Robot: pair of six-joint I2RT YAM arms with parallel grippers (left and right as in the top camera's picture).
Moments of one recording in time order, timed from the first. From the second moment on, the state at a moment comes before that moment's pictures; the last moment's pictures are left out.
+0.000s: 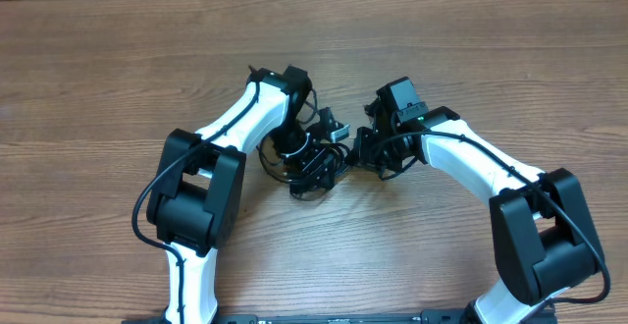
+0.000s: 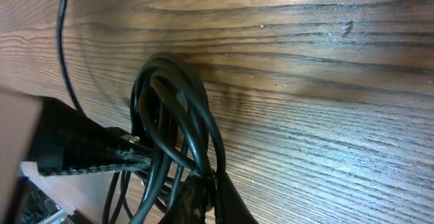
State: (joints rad) left arm -0.40 2.13 1.52 -1.18 0.60 0.44; right arm 0.39 1.81 1.10 -0.56 -0.50 0.56
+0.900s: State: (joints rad) left arm -0.30 2.13 1.53 -1.26 0.72 0.48; right arm 0.32 1.81 1.10 -0.56 -0.69 0.52
